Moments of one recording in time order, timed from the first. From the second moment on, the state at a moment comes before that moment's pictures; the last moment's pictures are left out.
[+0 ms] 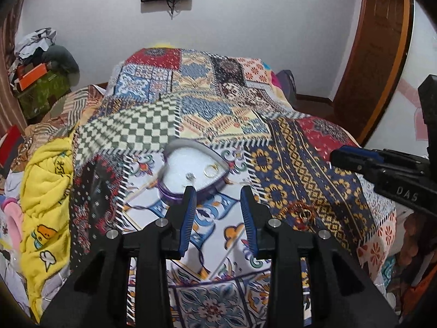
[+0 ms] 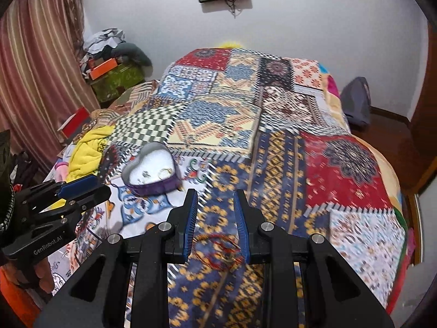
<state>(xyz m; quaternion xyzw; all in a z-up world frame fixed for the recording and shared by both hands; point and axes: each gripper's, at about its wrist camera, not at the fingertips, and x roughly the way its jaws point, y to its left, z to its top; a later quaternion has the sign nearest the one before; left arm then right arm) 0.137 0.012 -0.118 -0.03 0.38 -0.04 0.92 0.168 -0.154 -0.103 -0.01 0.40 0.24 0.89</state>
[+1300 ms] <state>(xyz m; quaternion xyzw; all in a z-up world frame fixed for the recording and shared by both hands) 0.187 -0.025 -0.204 -0.04 0.46 -0.10 0.88 0.178 -0.155 -0.152 0.00 0.46 0.26 0.85</state>
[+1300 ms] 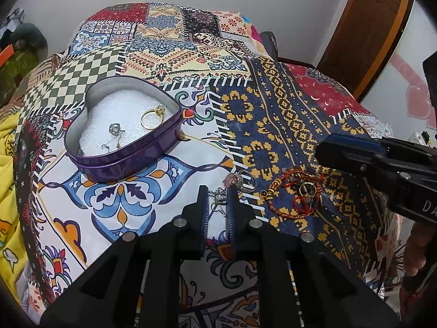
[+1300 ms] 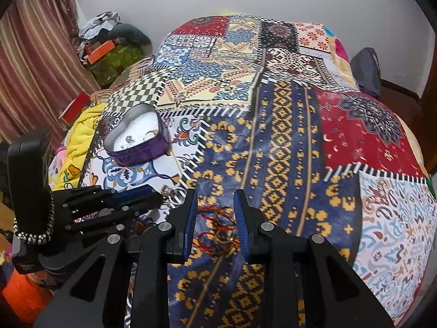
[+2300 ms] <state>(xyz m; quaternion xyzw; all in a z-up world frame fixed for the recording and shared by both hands) 0.159 0.020 -0.186 -0.07 0.43 -0.06 0.90 0.183 -0.084 -0.183 -0.05 0.49 0.30 0.82</state>
